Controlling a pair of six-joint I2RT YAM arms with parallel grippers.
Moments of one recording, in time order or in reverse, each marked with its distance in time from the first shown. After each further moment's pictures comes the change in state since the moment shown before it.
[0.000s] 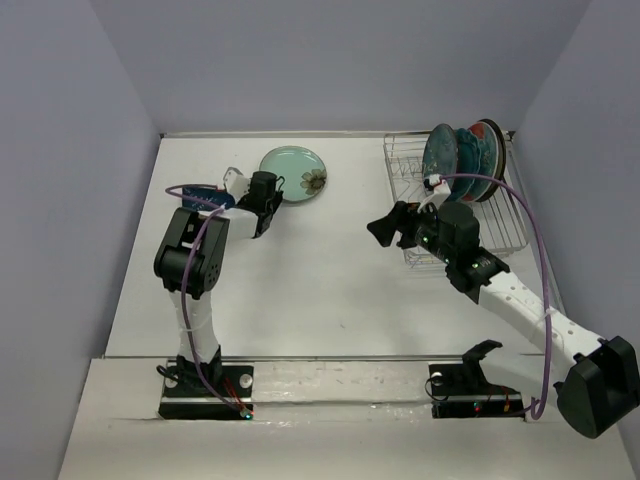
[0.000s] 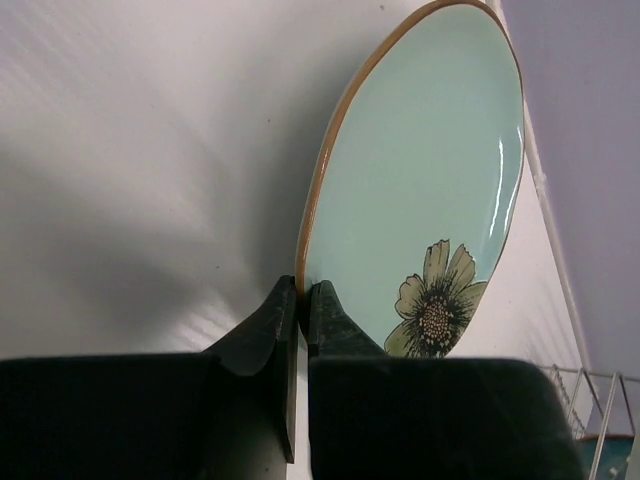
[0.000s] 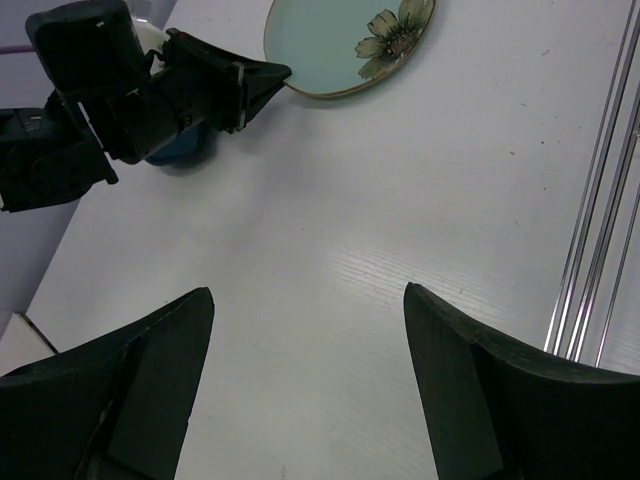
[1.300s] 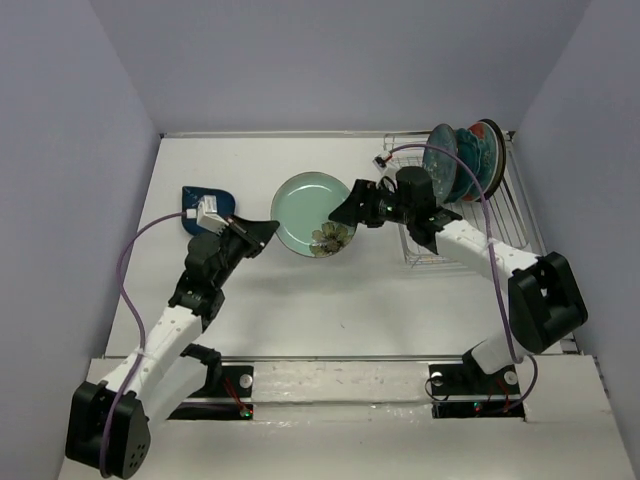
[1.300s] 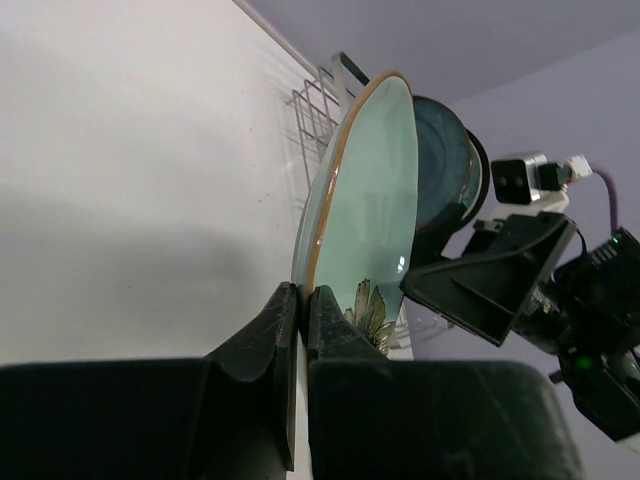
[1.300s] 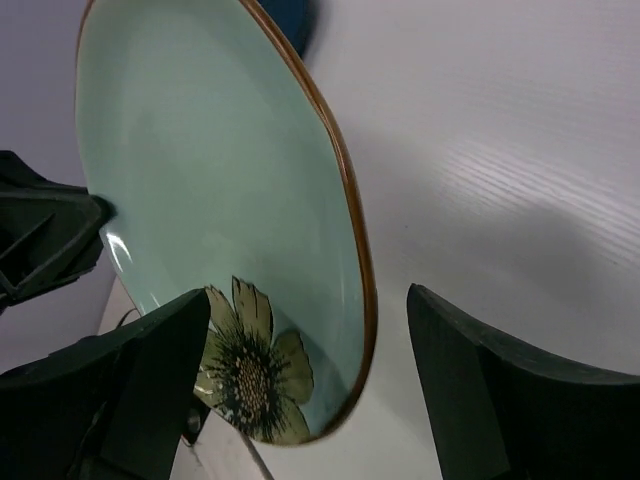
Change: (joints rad) left arm -0.004 -1.133 -0.714 0.101 0.498 0.208; right arm 0.007 0.479 0.322 0.013 -0.299 0.113
